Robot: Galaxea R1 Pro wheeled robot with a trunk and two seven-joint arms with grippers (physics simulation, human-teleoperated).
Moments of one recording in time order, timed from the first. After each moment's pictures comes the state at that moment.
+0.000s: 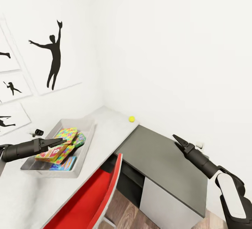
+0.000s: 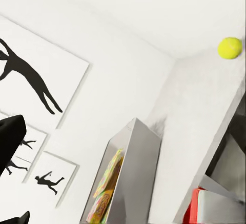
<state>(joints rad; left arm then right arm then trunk) -0.57 0.46 0.29 -1.21 0.22 1.03 -1.57 -0.32 -0.09 -0.34 -1.45 -0.93 0.74 0.52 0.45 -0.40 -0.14</state>
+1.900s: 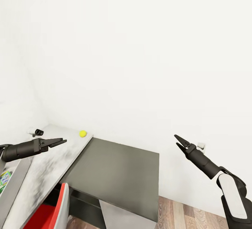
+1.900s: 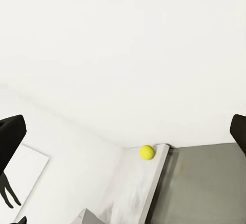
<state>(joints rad) -0.57 0.46 0.29 -1.22 0.22 1.03 -1.57 -0.32 -0.09 -0.36 -1.44 -0.93 0.74 0.52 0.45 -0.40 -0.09</state>
